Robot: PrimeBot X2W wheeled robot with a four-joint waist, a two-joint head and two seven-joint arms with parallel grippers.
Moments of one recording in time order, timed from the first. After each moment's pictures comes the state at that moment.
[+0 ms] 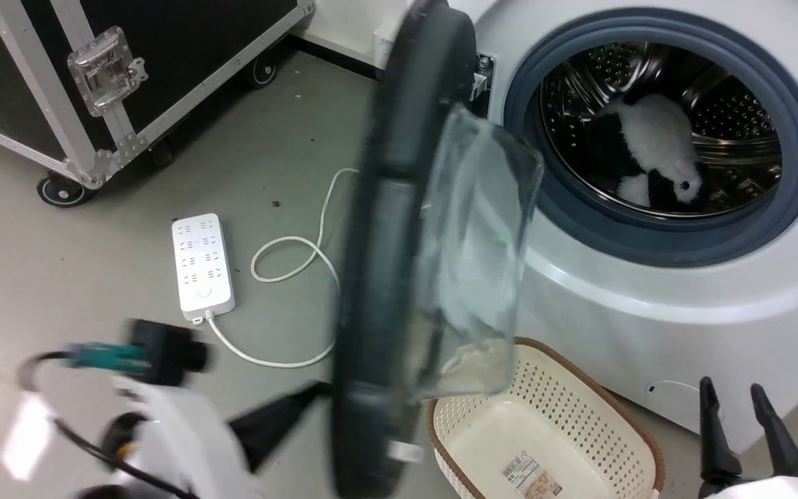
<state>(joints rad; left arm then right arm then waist) 0.00 0.19 0.02 -0.45 -0.83 -0.11 0.96 0.05 -0.05 -0.15 0.18 0.24 0.13 -0.23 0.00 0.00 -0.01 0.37</state>
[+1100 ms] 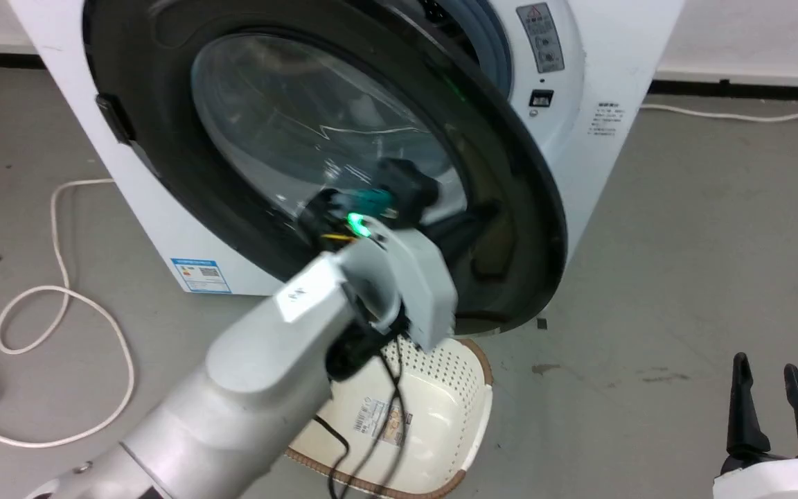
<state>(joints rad) -0.88 0.22 -0.91 0.41 -0.78 -0.13 0.07 -0.01 -0.05 -0.23 0.21 0.28 0.13 -0.26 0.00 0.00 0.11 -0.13</state>
